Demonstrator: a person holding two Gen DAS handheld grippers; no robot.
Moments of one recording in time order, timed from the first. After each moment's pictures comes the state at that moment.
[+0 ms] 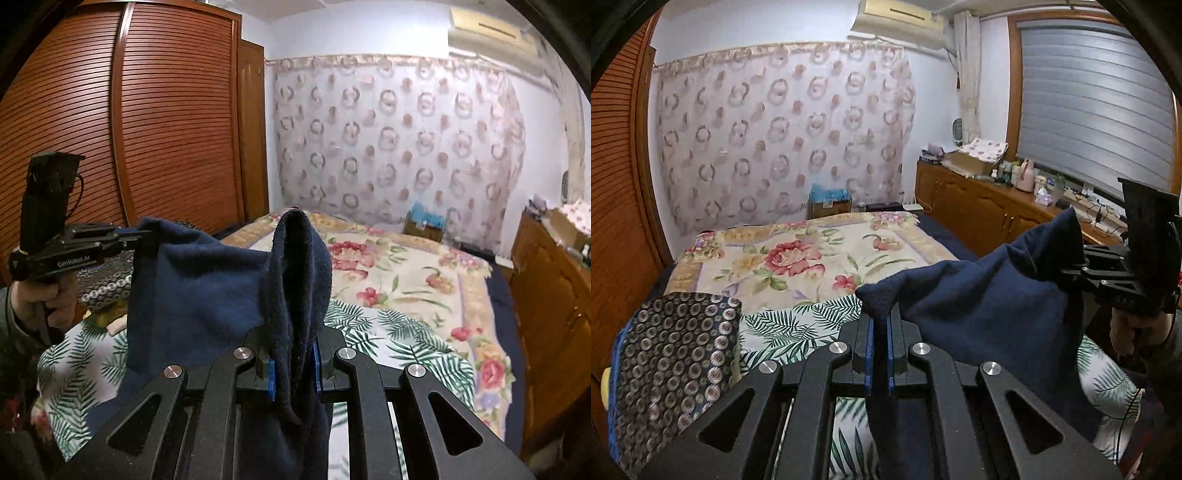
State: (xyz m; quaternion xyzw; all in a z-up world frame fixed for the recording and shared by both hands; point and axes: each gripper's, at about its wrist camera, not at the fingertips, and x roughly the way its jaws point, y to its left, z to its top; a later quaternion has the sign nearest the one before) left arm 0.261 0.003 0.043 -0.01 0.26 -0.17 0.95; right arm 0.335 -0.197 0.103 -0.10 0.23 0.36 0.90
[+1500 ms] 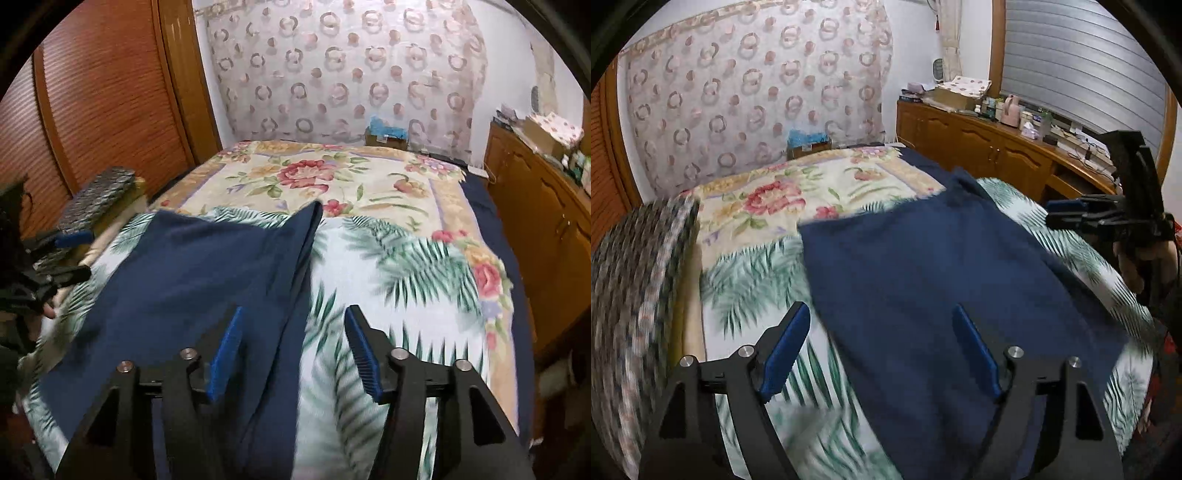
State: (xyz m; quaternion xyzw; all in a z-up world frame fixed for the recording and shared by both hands) left arm 0.215 -0.017 -0.031 0.04 0.36 -0.20 0.91; right arm 0.355 -0.163 0.048 -0.06 0.37 0.28 0.88
